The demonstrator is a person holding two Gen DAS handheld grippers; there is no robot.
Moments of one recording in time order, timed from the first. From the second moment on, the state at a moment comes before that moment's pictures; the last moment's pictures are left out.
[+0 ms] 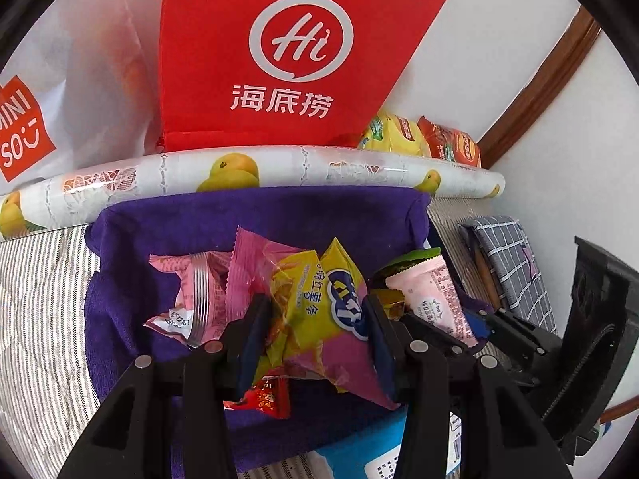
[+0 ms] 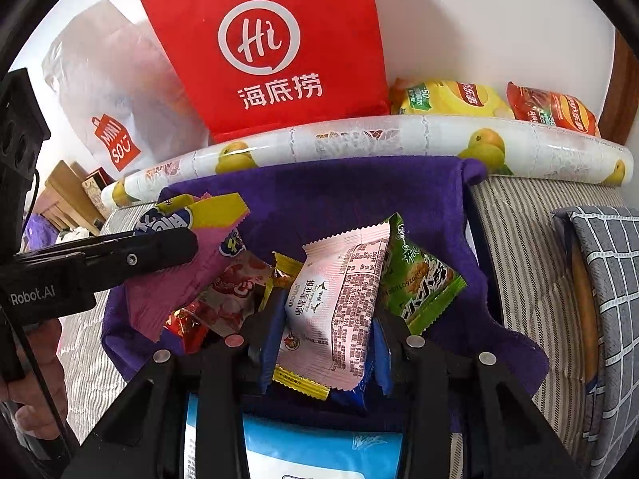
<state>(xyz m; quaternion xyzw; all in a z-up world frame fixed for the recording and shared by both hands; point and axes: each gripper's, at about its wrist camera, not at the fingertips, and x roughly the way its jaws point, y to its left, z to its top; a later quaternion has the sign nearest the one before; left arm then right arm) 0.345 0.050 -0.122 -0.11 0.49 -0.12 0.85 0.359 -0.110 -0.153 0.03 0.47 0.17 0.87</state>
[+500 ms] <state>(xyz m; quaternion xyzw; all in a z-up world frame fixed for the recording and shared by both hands) 0.346 0.047 -0.124 -0.10 0.50 -0.12 0.85 0.344 -0.112 -0.136 0.01 0.45 0.16 0.88</state>
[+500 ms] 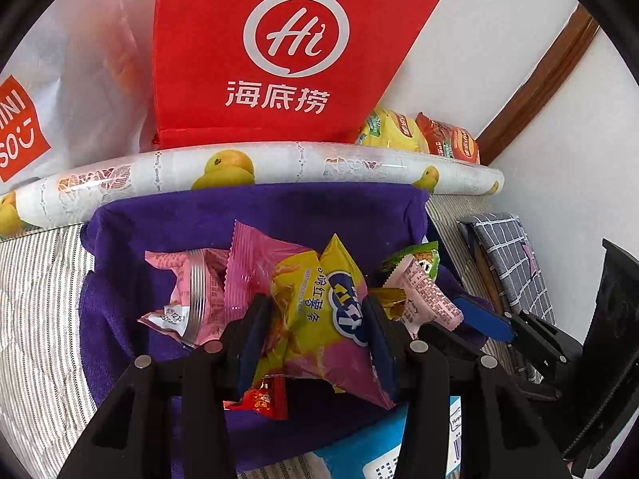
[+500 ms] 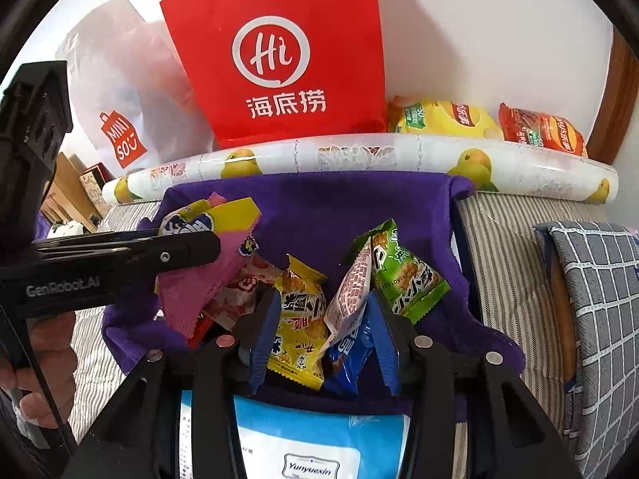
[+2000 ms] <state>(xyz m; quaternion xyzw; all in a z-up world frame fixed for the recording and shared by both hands) 0.176 0.094 -0.078 -0.11 0.46 -0.09 0.88 0.144 -0.102 -0.131 0.01 0.43 0.22 0.87</state>
